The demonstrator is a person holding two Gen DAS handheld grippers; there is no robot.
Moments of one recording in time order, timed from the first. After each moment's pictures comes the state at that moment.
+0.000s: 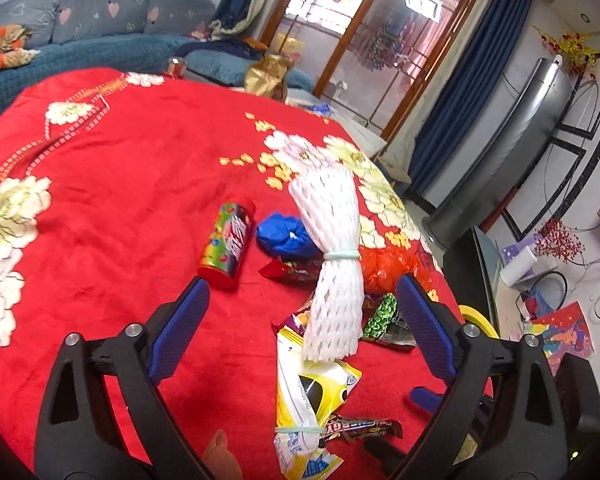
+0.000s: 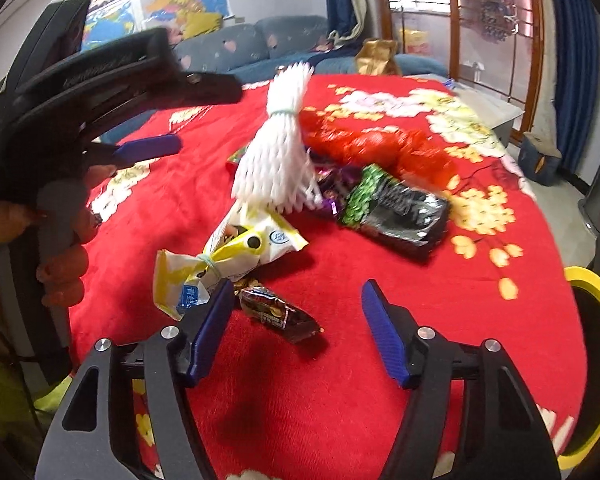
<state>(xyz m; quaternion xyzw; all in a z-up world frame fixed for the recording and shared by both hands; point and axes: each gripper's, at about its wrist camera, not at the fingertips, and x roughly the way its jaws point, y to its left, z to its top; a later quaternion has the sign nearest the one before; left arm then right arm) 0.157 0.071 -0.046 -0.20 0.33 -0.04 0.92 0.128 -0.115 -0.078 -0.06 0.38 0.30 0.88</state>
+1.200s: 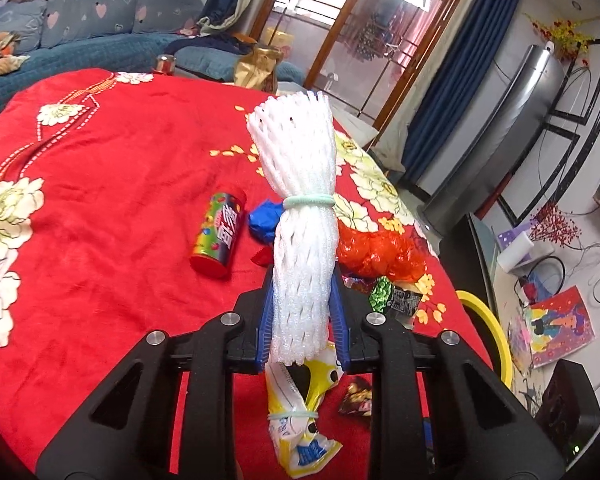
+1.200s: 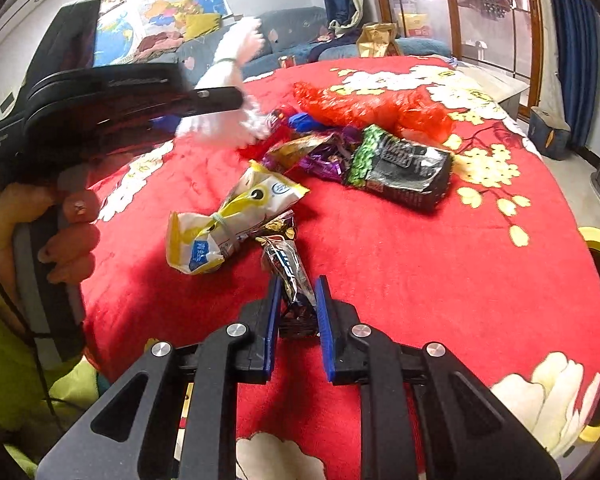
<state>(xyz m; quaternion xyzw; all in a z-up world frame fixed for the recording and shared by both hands) 0.145 0.067 -0.041 -0.19 0.33 -0.06 0.92 0.111 -0.138 -0.087 -0.02 0.39 0.31 0.87</state>
